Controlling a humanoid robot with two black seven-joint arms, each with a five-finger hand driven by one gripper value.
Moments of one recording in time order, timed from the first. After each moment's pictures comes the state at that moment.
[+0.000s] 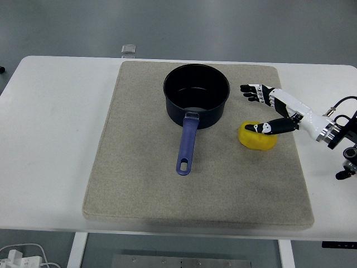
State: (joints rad) left arm -0.01 0.00 -0.05 -0.26 -0.05 -0.04 0.07; right arm 0.73 -0.51 0.47 0.96 -0.97 0.15 0.61
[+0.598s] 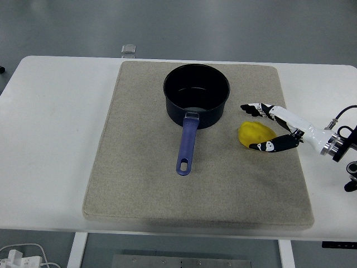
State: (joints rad) left arm -0.01 0.00 -0.05 -0.26 -0.05 -0.04 0.07; right arm 0.69 -0.57 0.43 1.01 -1.10 0.10 0.61
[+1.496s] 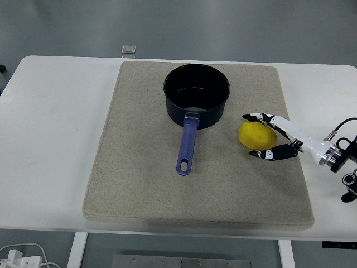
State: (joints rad) left arm -0.01 0.00 -0.05 -0.25 -0.05 -0.04 0.07; right arm 0.64 -0.55 0.42 1.00 -1.11 0.03 0.61
